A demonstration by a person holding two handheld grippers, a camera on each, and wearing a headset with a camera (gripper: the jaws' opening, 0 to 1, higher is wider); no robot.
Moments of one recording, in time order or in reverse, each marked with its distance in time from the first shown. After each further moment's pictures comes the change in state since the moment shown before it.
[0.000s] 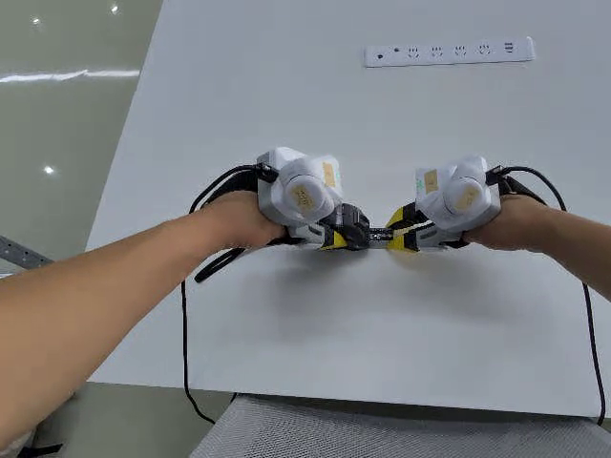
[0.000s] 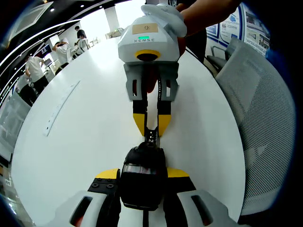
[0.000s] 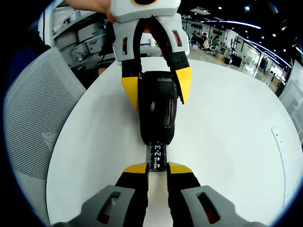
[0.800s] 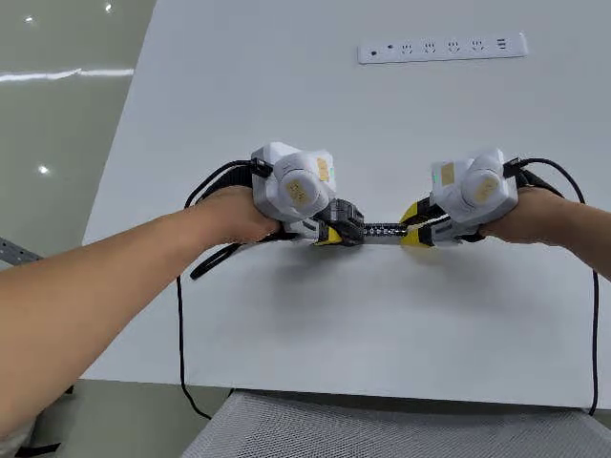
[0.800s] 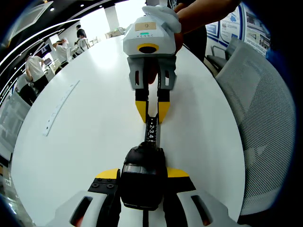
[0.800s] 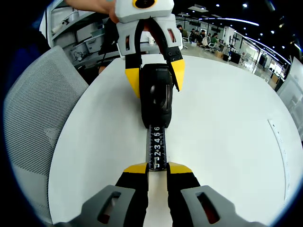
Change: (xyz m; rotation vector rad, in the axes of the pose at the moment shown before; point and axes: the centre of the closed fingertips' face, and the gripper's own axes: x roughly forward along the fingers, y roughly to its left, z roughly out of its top) left arm -0.001 0.000 0.000 -0.002 0.006 -0.002; right arm -0.019 0.000 -0.020 0.017 0.020 0.000
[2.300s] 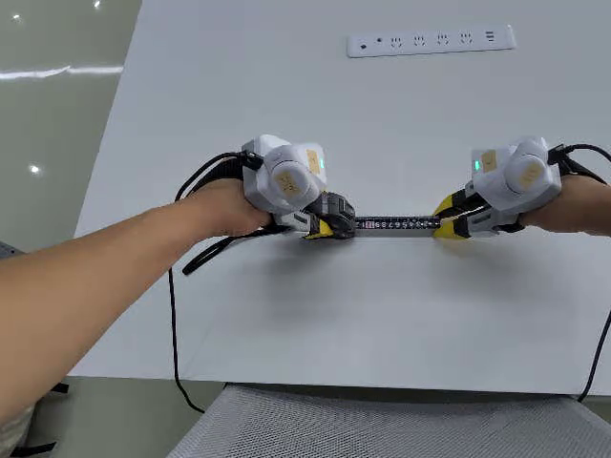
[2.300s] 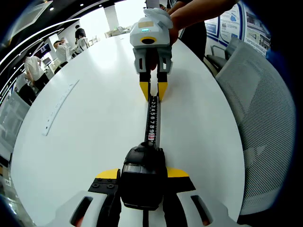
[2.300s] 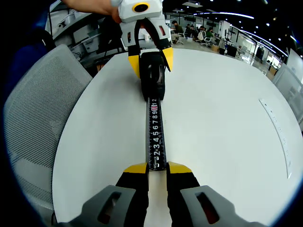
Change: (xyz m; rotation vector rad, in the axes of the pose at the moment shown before) left arm 0.000 -0.002 0.003 0.001 0.007 -0.005; right arm -0.038 0.000 -0.048 0.052 0.031 0.001
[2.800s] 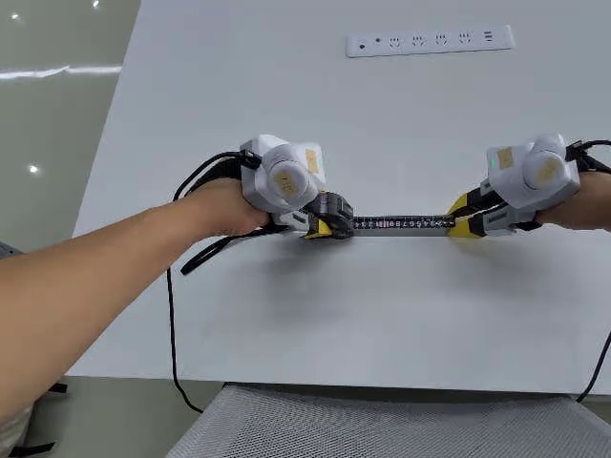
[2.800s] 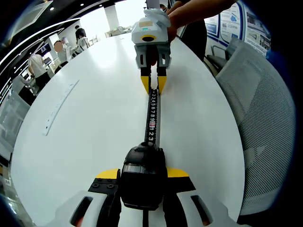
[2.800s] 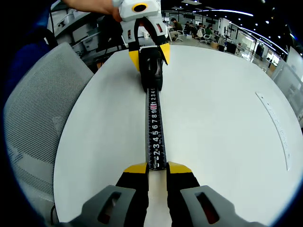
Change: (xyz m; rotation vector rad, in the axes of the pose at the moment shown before) left arm 0.001 0.001 -0.001 -0.002 0.001 0.001; right arm -0.016 -0.003 -0.022 0.011 0.028 0.001
